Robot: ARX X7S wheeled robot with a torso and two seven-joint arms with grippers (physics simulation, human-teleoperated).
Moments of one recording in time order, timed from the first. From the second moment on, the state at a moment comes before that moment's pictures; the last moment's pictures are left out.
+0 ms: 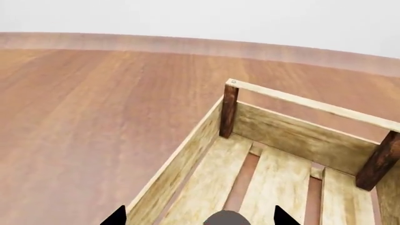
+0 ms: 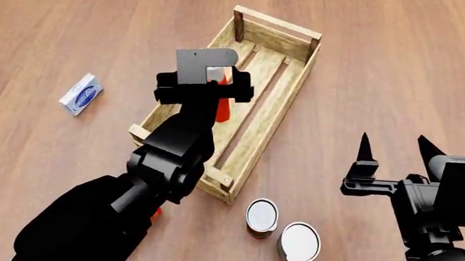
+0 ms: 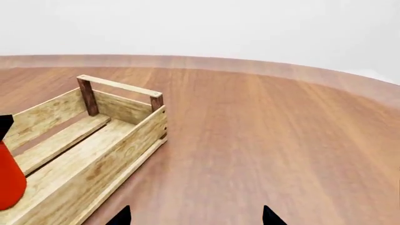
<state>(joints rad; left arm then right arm) -1.34 0.00 1.55 -1.06 -1.41 0.26 -0.40 0.10 0.44 0.00 -0.53 0.52 0.41 0.39</state>
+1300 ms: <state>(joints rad) -1.23 -0.44 1.59 -0.43 -1.31 0.49 -0.70 0.09 0.43 -0.05 -0.57 0.47 0.35 0.41</state>
